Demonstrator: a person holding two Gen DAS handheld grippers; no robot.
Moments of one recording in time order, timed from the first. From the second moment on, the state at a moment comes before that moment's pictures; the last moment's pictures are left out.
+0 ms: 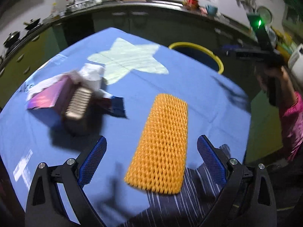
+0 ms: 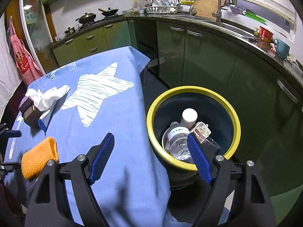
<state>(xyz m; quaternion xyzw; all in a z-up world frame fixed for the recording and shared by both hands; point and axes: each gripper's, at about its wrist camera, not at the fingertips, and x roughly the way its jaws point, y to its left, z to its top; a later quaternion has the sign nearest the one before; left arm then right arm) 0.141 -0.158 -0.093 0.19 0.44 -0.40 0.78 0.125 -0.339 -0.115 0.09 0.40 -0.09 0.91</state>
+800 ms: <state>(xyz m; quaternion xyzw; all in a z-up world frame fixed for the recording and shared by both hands) 0.148 -0.167 -0.098 0.19 0.47 -0.43 0.75 0.125 -0.342 -0.120 0.09 0.41 -0.08 0.91</state>
